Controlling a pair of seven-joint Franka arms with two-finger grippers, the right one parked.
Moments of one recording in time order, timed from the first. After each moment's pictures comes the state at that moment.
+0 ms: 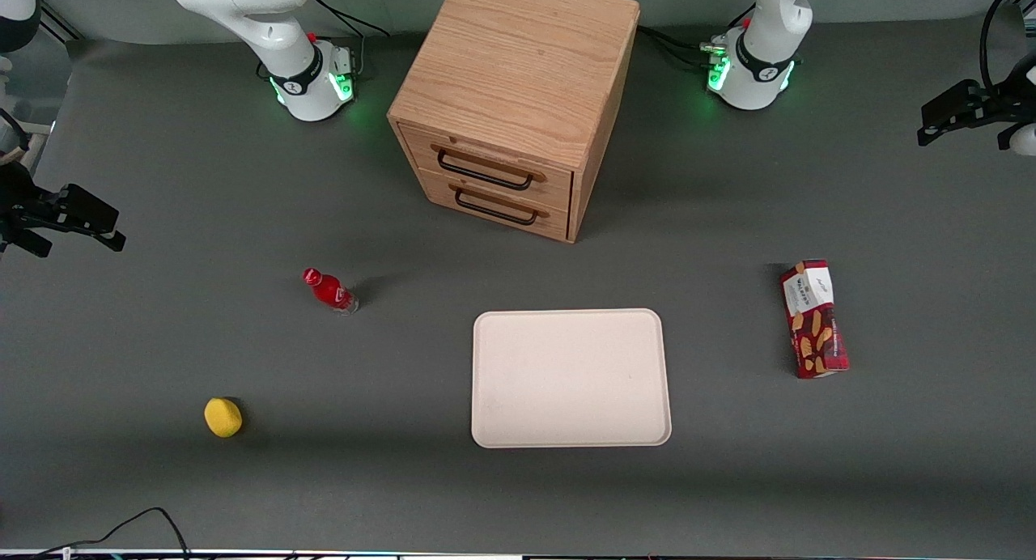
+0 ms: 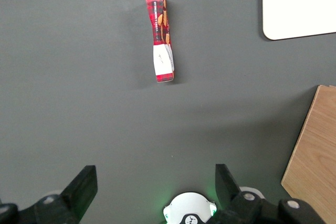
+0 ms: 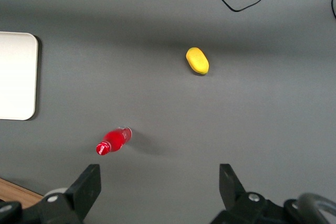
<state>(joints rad) -0.06 -0.14 0.07 -1.66 0.03 1.41 0.12</state>
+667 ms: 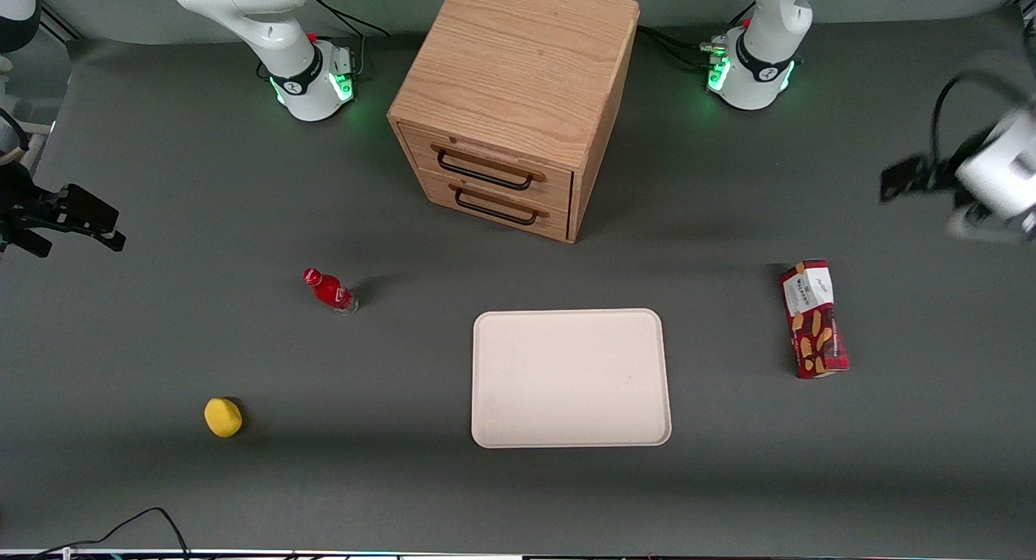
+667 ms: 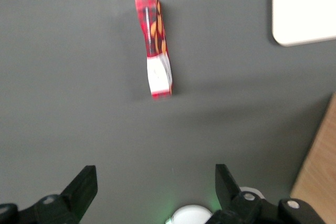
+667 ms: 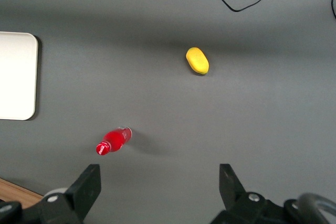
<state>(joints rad) -0.06 0.04 0.05 -1.73 0.04 1.63 0.12</state>
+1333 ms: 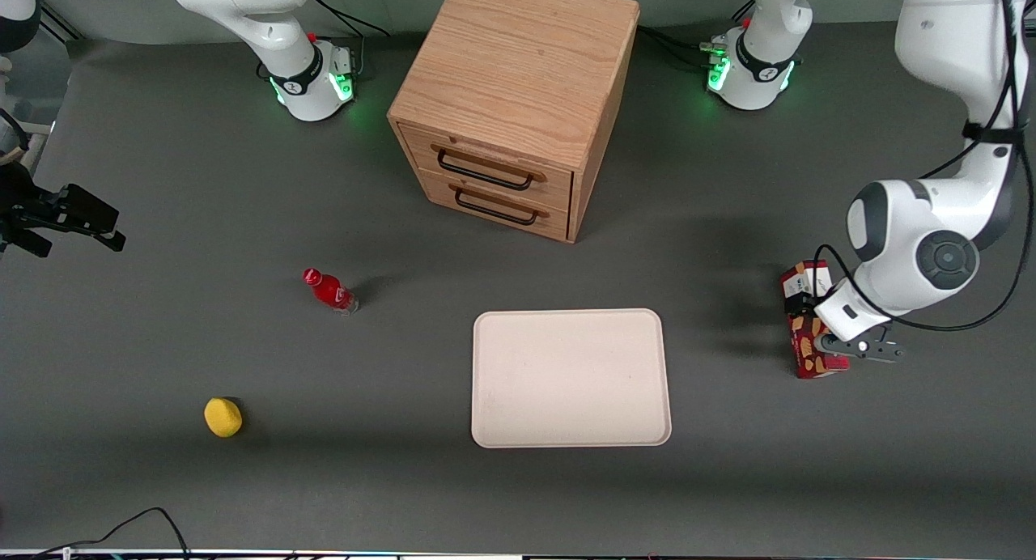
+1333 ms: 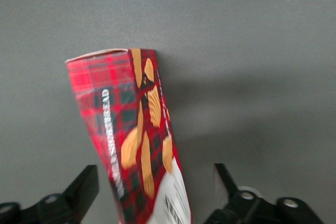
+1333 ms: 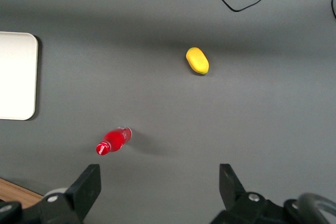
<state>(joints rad) -0.05 0.41 0.06 -2.00 0.04 2.40 0.16</state>
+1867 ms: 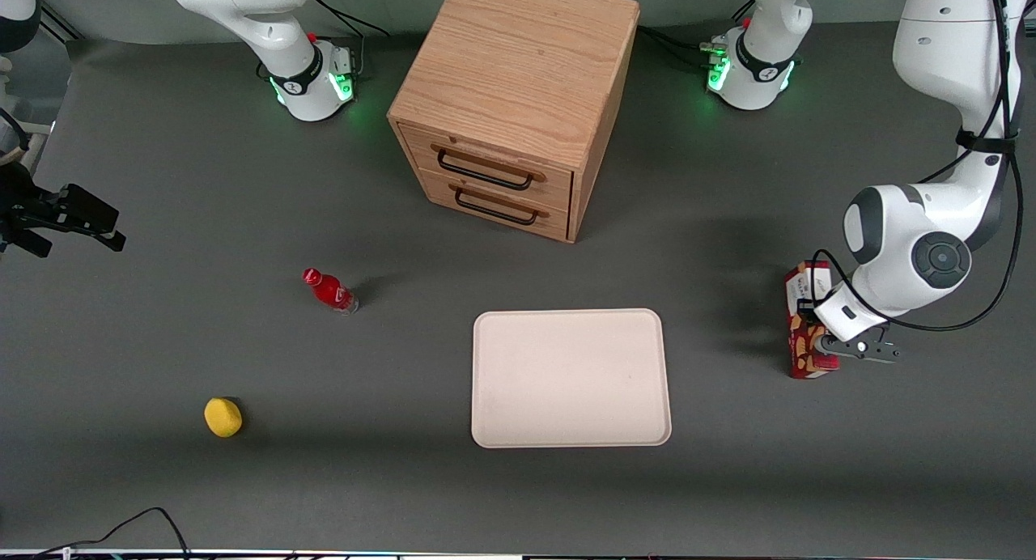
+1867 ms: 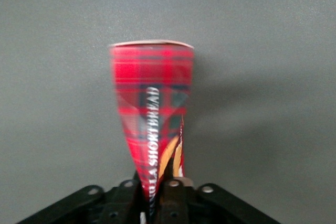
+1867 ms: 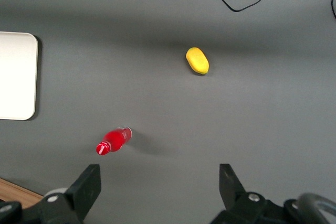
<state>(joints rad) -0.04 0.42 0.06 -2.02 0.03 2.42 0.18</state>
